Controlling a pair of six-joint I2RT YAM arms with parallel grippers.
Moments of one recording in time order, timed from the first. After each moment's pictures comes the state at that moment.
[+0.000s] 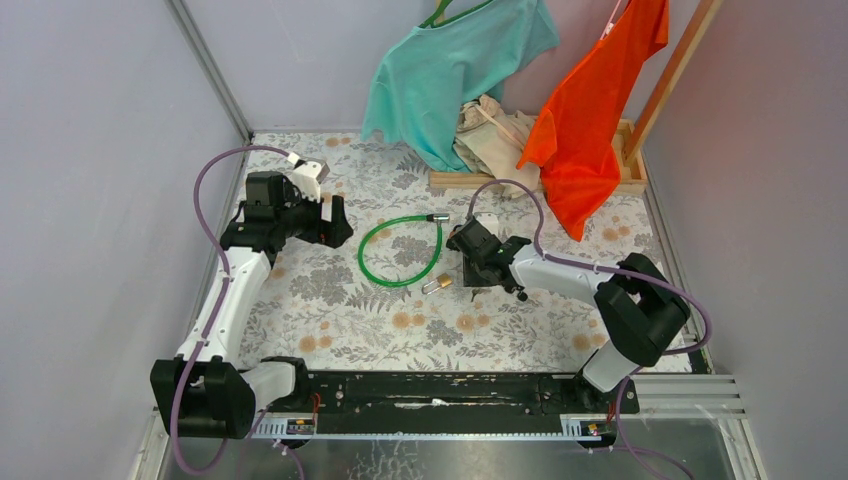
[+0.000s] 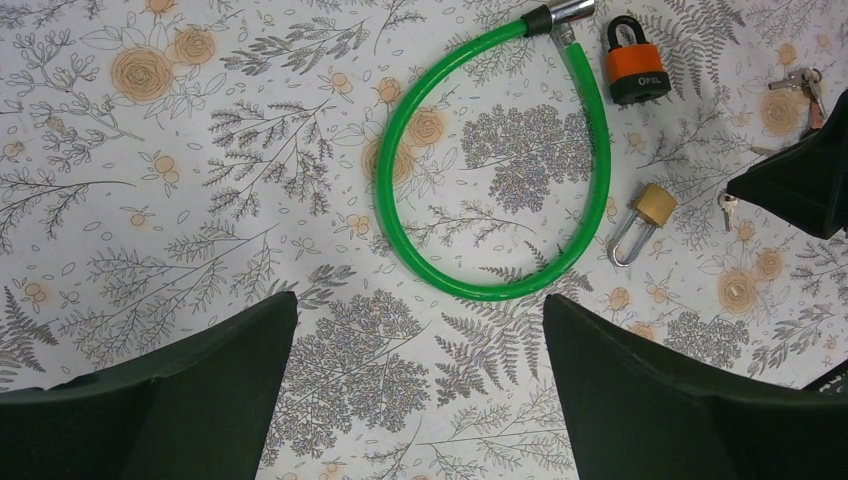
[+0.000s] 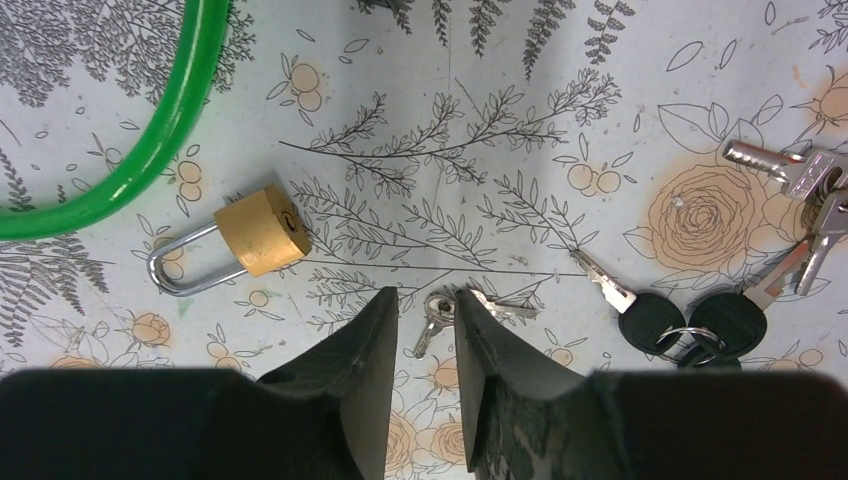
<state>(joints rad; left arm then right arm) -0.01 1.15 0.99 -0.54 0.47 0.13 0.79 1.61 0.94 -0.43 0.27 0.66</state>
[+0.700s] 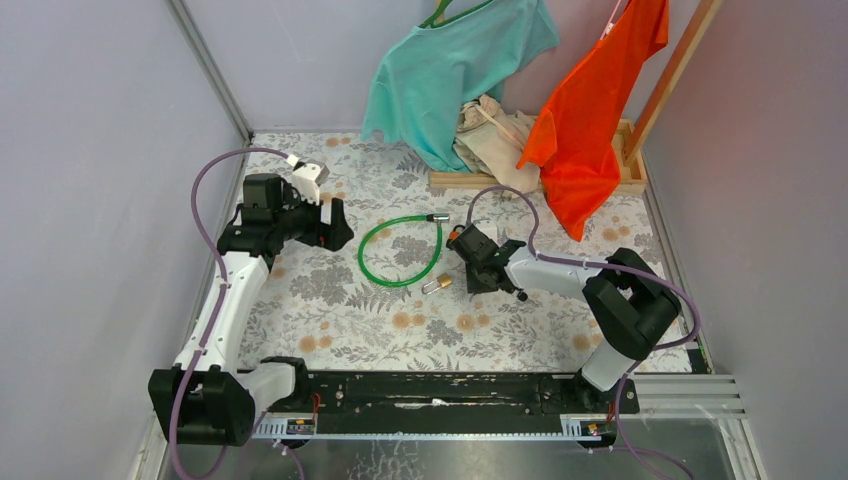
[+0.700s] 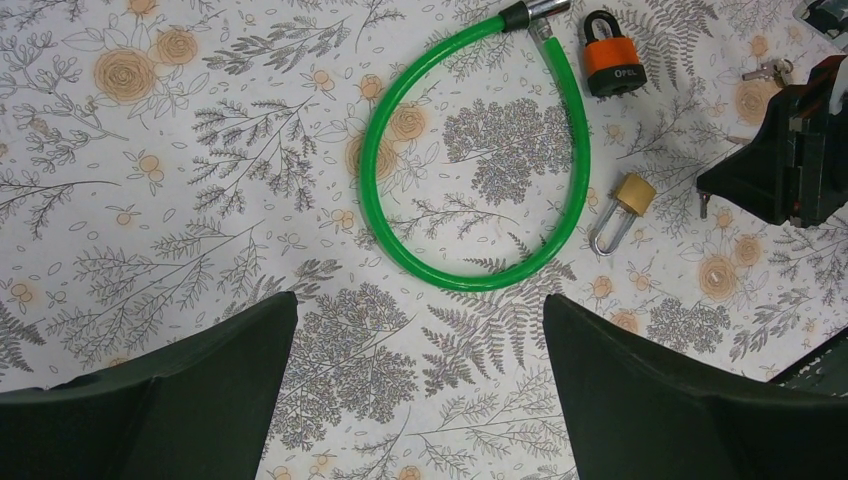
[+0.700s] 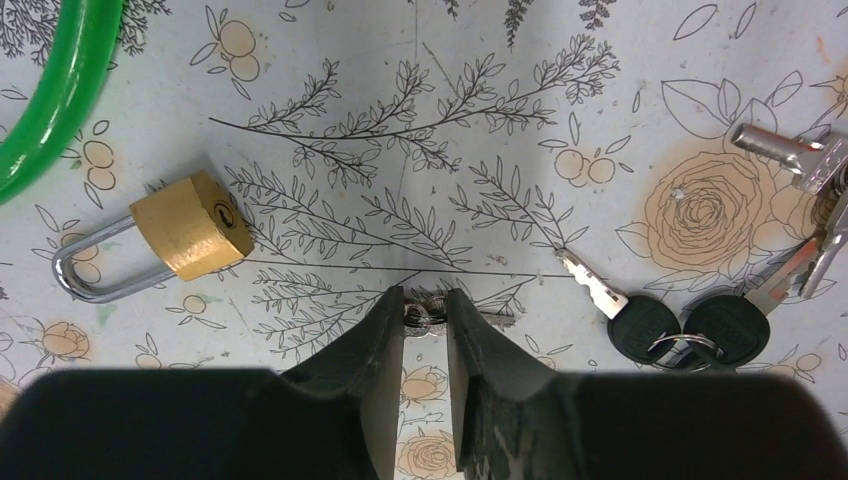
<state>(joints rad) -0.01 1.12 0.99 -0.57 0.50 0.14 0.79 1.66 0.92 -0.43 0.27 0.63</state>
